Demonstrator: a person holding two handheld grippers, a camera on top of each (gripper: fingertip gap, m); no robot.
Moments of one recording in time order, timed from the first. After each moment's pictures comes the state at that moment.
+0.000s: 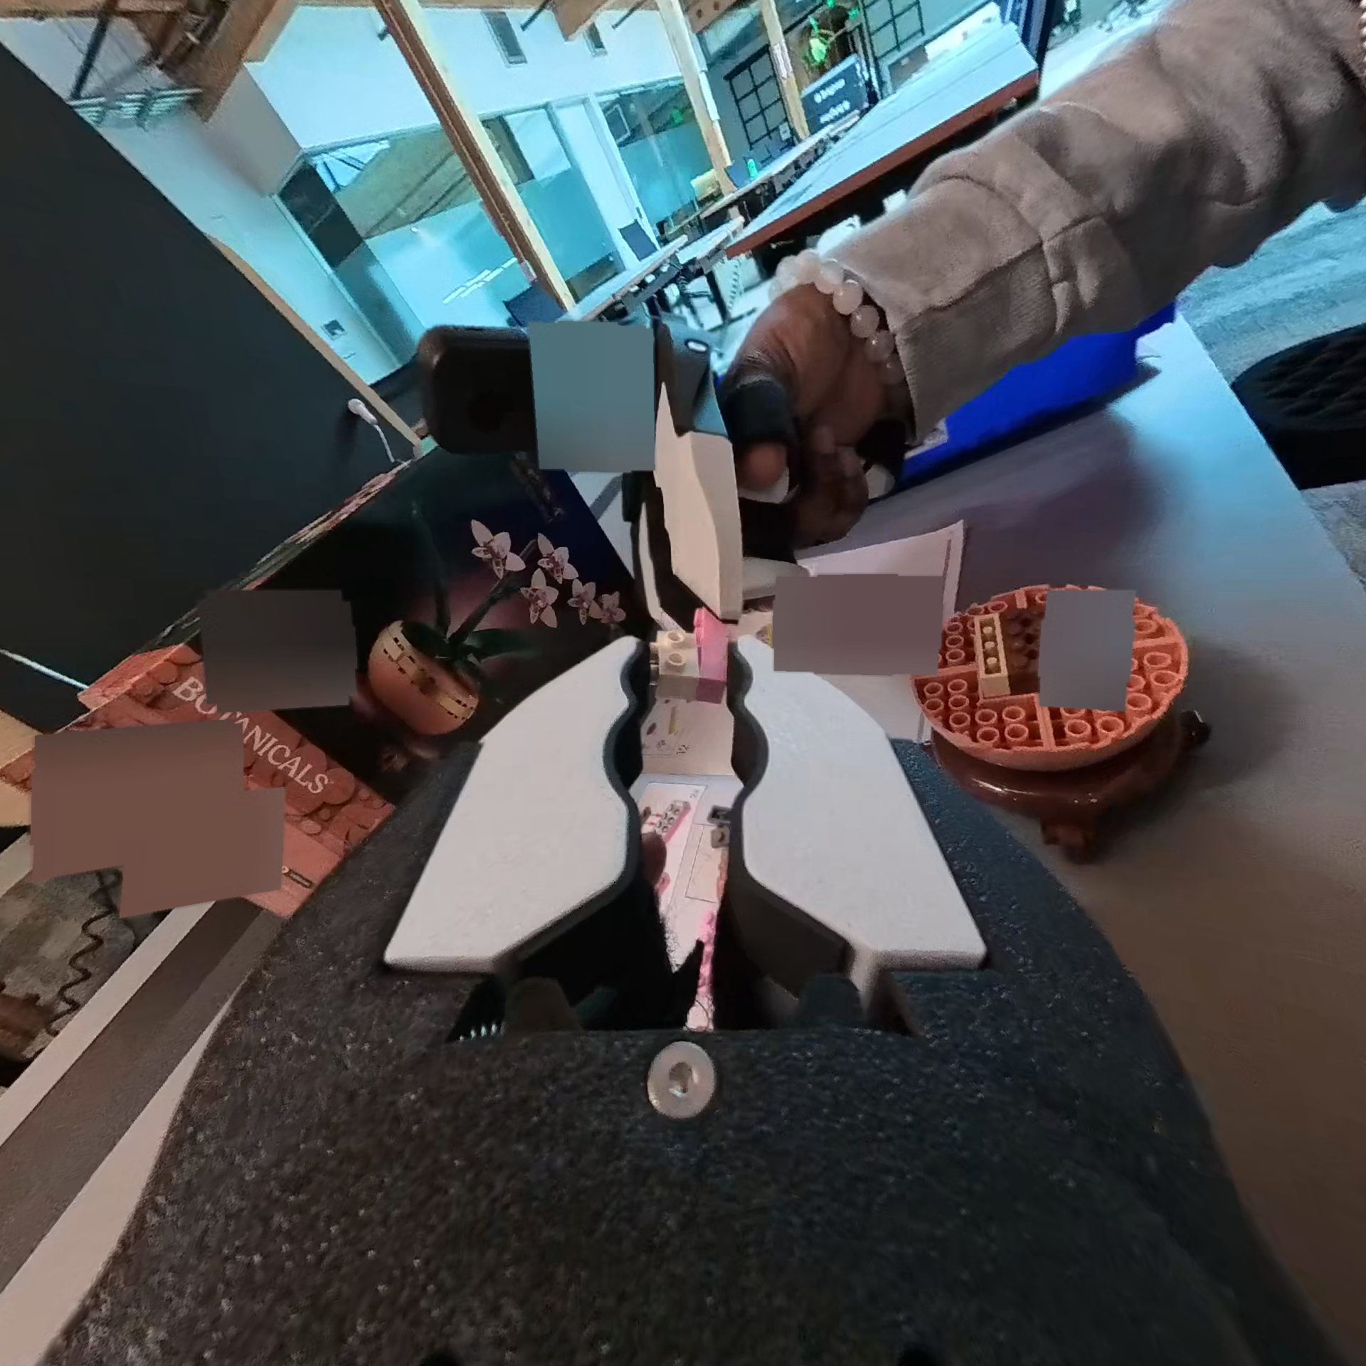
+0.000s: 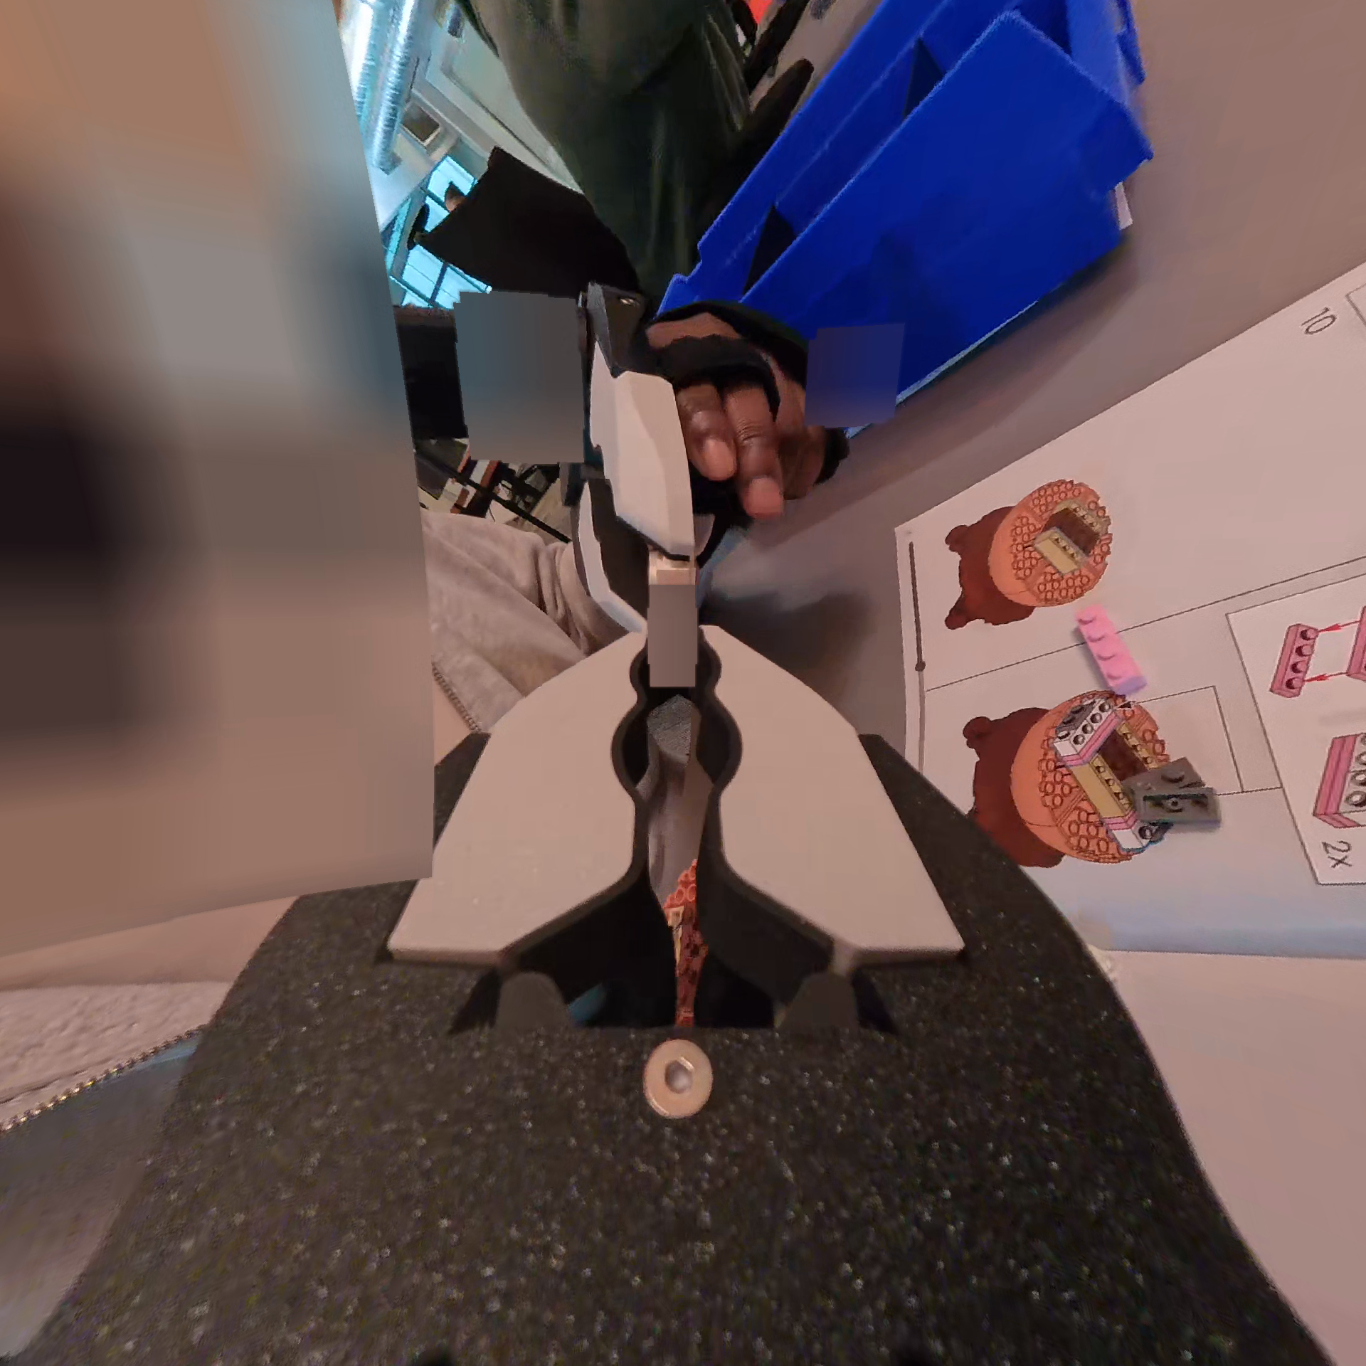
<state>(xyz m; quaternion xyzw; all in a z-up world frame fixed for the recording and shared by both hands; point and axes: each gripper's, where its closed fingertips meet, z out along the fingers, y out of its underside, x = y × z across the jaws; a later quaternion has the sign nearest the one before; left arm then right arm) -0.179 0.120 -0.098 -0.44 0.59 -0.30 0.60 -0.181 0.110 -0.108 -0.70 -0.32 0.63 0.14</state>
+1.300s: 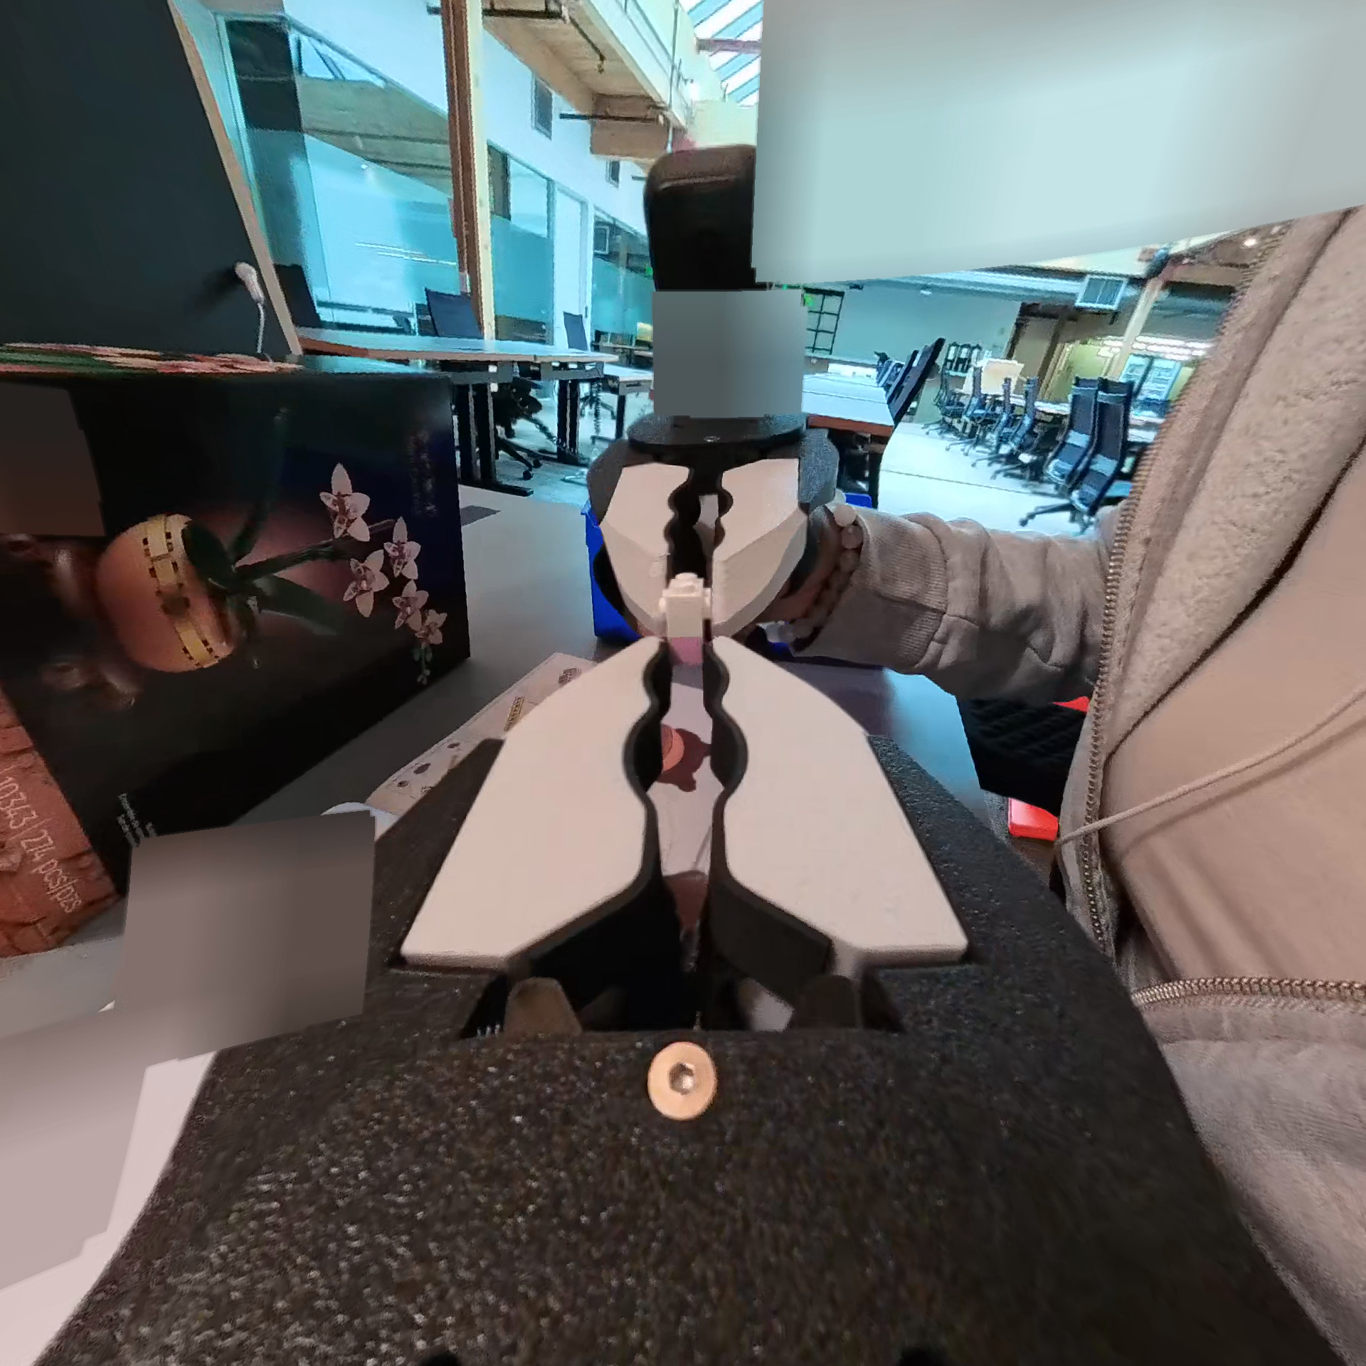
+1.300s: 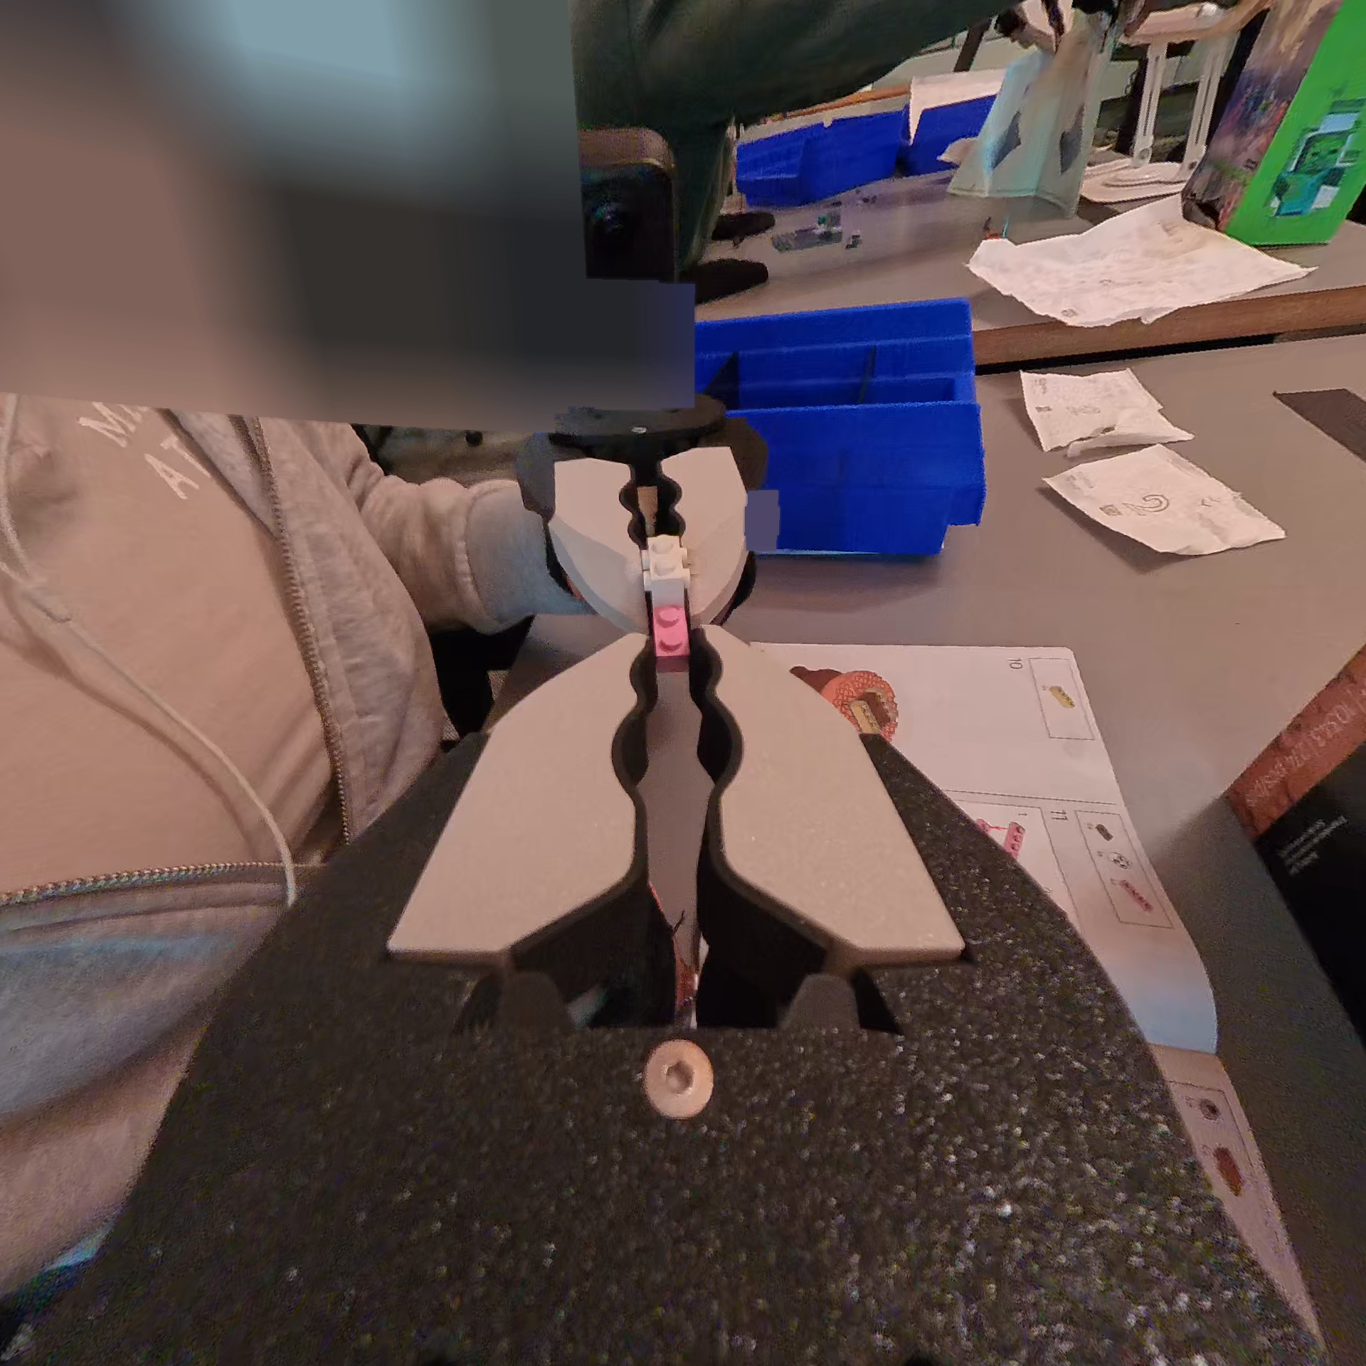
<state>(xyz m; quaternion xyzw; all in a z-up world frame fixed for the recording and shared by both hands) -0.166 0.097 -0.084 -0.53 0.44 -0.53 0.50 -0.169 0.098 -0.088 -0.60 -0.49 0.47 0.42</state>
